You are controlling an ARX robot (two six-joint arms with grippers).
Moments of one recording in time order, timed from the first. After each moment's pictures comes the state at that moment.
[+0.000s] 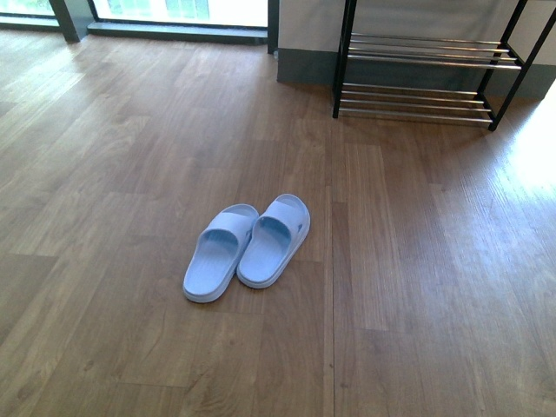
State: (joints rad) left arm 0.00 0.02 0.01 0.00 0.00 -0.01; right arm 0.00 0.00 0.02 0.00 0.00 0.00
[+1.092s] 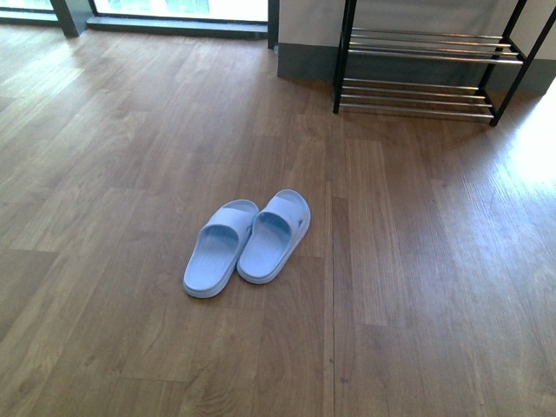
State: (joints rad) left arm 0.00 0.02 0.01 0.00 0.00 -0.01; right arm 0.00 0.00 0.02 0.00 0.00 0.00
